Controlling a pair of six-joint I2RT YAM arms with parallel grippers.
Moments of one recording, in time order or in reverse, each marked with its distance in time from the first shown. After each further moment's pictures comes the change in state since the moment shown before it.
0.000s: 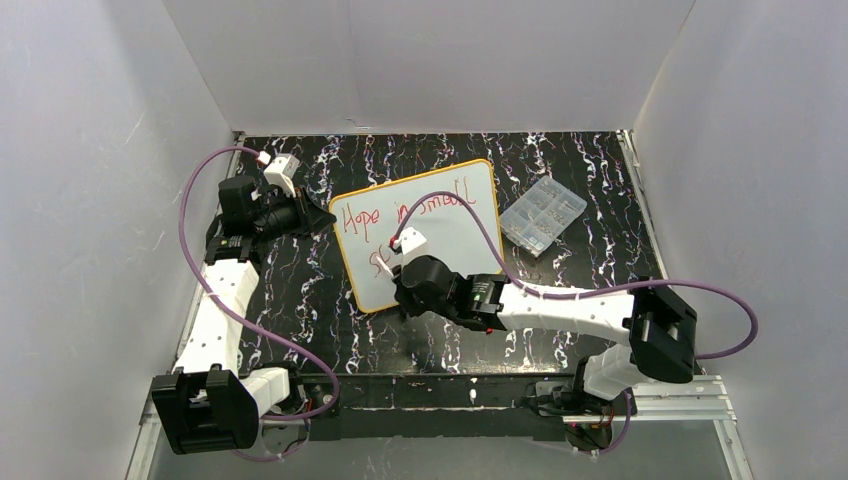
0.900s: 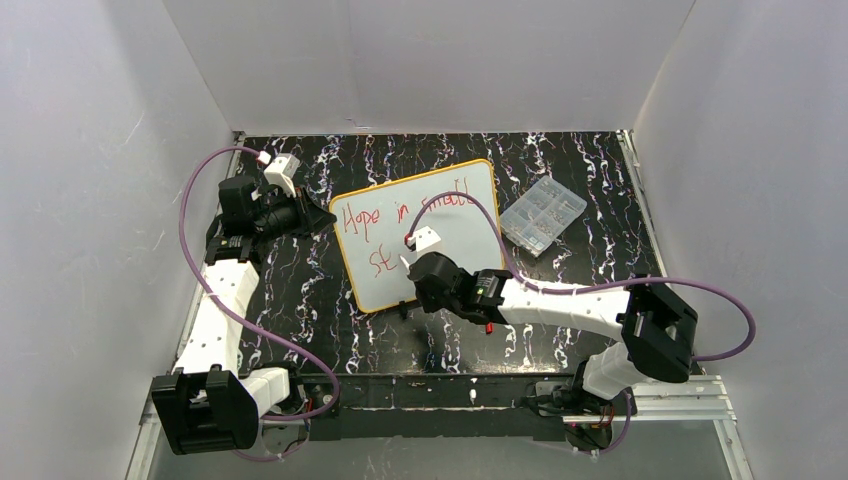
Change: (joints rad) left arm -0.002 -0.002 0.000 0.003 0.000 0.000; right arm -0.073 -0.001 -0.053 -0.080 0.049 0.014
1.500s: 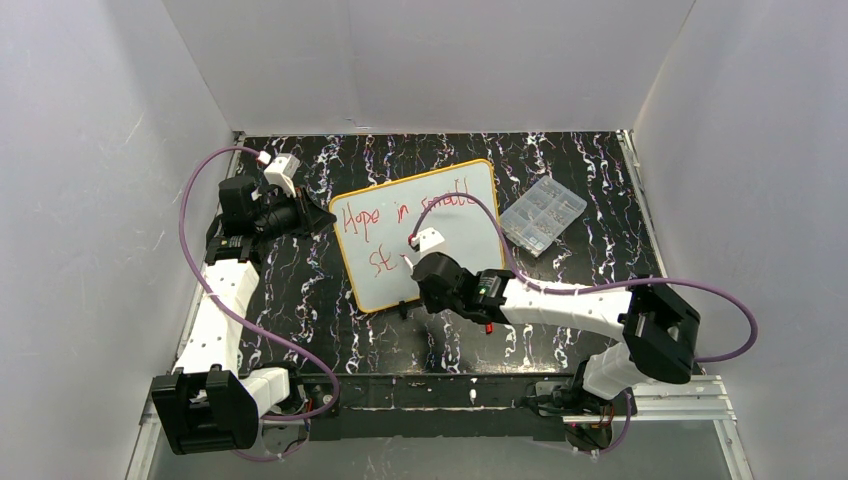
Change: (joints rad) left arm 0.000 0.000 0.000 0.000 -0.003 0.000; right arm -0.012 -0.005 -0.018 -0.011 -0.005 0.011
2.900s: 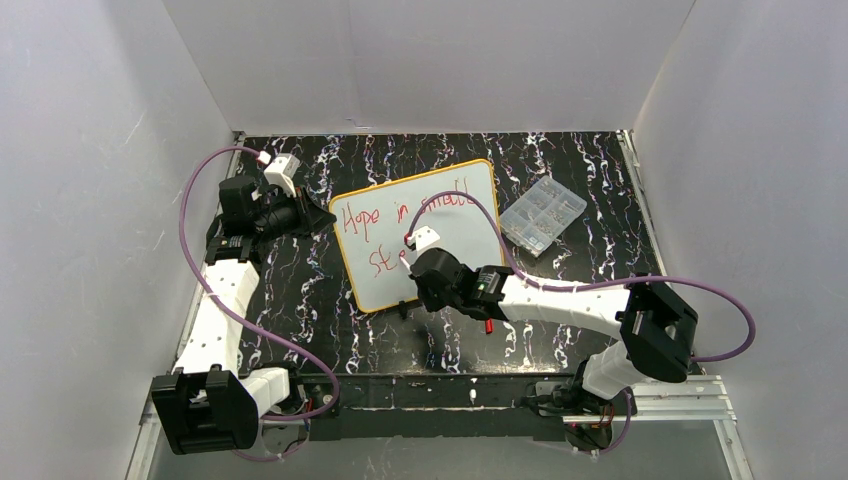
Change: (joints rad) left arm -0.002 0.000 0.000 0.000 -0.005 0.000; right arm -0.021 0.009 0.022 -0.008 -0.055 -0.055
